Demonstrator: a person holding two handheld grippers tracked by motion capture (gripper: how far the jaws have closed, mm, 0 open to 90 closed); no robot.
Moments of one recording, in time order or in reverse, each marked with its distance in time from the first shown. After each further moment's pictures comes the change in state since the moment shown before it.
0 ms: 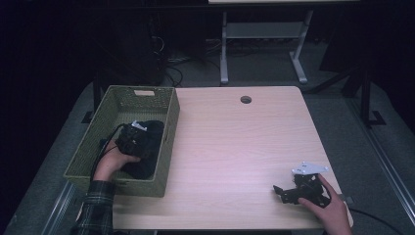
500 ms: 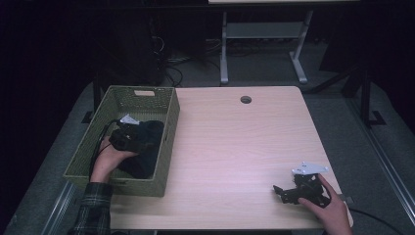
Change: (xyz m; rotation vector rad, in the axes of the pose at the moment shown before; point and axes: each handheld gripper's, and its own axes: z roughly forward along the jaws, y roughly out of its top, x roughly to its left) left arm 0.005 0.001 -0.024 -0.166 -0.033 -0.019; right arm 0.000 0.000 0.000 0.000 0.000 0.000
